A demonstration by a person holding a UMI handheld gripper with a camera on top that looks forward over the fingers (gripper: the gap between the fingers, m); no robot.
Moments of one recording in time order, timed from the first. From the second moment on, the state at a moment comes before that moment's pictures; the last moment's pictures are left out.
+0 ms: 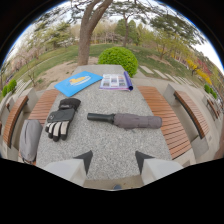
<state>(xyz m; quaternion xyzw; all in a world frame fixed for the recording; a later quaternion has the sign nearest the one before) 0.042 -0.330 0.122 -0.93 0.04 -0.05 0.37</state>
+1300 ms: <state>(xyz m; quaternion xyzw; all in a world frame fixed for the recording) -0.169 -0.221 0.079 -0.92 -0.04 0.00 0.39</state>
